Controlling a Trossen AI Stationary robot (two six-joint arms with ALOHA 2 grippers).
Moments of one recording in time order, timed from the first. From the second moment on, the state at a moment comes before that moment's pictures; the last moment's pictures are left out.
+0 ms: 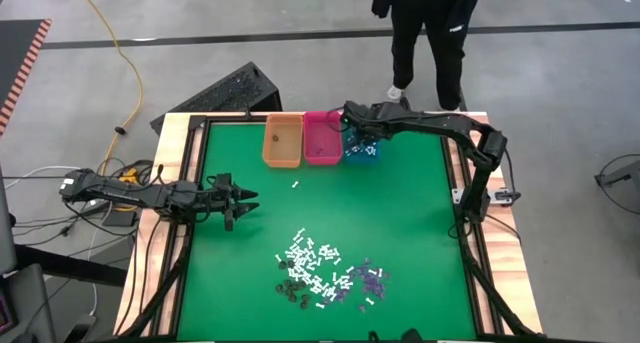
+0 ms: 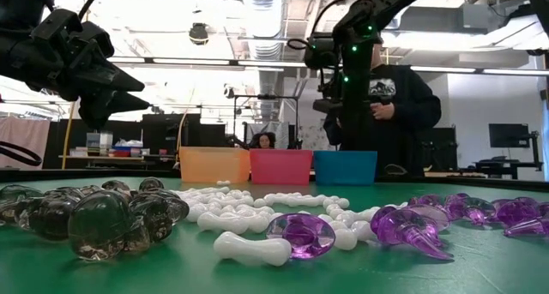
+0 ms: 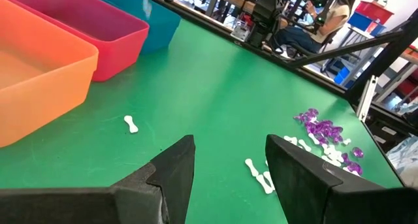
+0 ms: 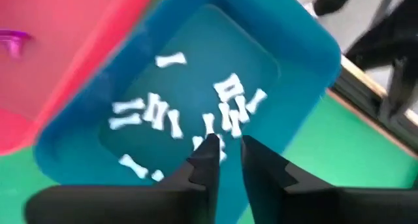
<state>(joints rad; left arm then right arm) -0.12 0.31 0.01 0.17 -0.27 -0.45 -0.50 1.79 1.42 -0.88 0.37 0.44</state>
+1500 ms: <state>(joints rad) -0.12 0.33 0.01 0.15 -0.28 -0.46 -0.17 2.16 1.77 -0.51 -0.16 -0.29</state>
